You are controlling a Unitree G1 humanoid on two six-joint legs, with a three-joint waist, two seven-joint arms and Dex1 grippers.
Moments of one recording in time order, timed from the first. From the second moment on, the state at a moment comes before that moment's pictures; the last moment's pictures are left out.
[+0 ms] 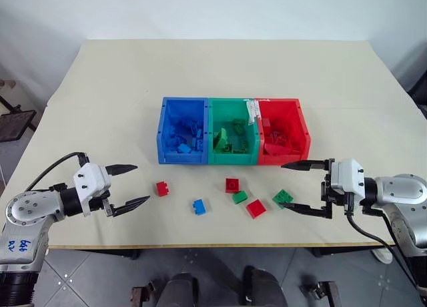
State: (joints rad) left arm -0.03 0.81 0.26 -0.07 -0.37 0.02 -1.02; right arm -0.18 -0.85 -0.08 -0.14 0.47 -0.03 1.25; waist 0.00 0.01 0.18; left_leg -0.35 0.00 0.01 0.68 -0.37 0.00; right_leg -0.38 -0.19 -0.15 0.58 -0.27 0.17
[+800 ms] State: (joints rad) left arm -0.13 0.64 -0.13 -0.42 -0.34 0.17 -0.97; right arm 0.14 -0.87 -0.30 -0.16 0.41 0.04 1.17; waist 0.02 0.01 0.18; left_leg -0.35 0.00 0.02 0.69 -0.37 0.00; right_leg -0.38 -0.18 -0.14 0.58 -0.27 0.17
